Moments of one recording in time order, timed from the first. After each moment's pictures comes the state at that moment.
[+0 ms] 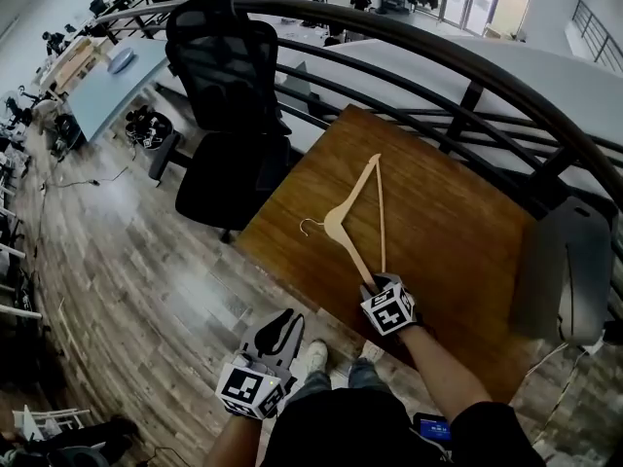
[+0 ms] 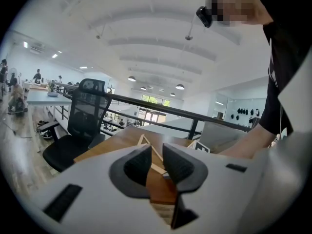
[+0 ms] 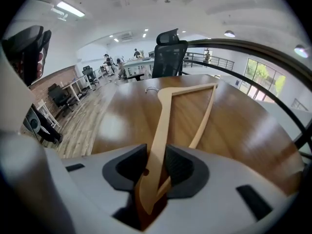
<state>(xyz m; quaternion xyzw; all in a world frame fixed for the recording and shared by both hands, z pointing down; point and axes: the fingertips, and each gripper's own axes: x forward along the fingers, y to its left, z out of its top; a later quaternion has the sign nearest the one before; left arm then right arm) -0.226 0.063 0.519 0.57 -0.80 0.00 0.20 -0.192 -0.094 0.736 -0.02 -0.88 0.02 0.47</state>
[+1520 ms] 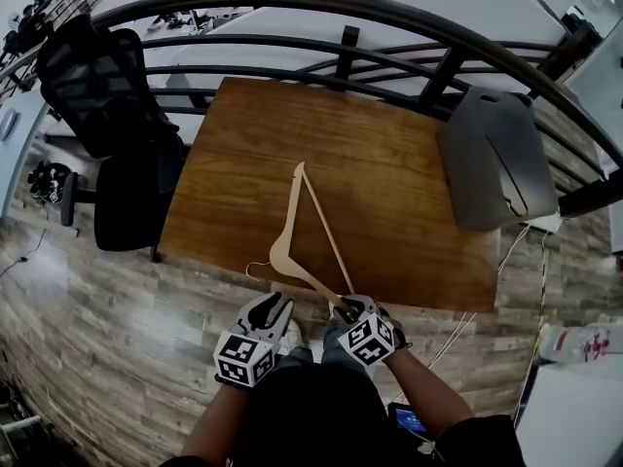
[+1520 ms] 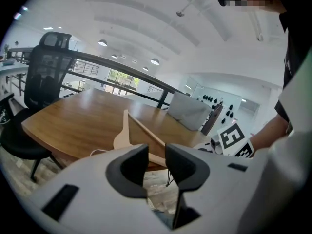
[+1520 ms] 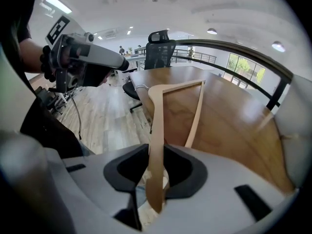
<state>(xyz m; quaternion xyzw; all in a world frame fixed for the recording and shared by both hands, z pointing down) -0.145 0.055 0.659 0.72 -0.61 0.05 0.31 -0.028 0.027 0.755 0.07 -0.87 0.05 0.49</state>
